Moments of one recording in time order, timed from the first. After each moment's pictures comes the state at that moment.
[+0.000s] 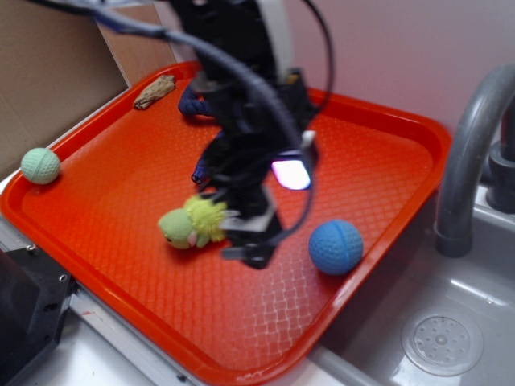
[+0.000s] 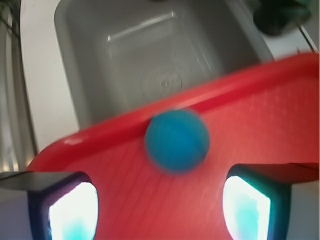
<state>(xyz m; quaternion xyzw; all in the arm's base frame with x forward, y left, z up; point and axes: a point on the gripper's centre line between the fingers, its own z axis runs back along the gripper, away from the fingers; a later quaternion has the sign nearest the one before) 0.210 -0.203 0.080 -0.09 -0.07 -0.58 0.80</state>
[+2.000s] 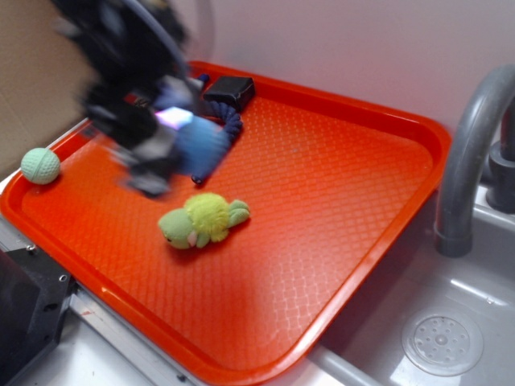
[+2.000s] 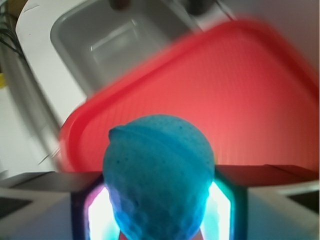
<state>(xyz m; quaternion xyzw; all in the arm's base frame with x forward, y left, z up) 0.162 -0.102 0.162 -0.09 -0.09 -0.39 0.91</state>
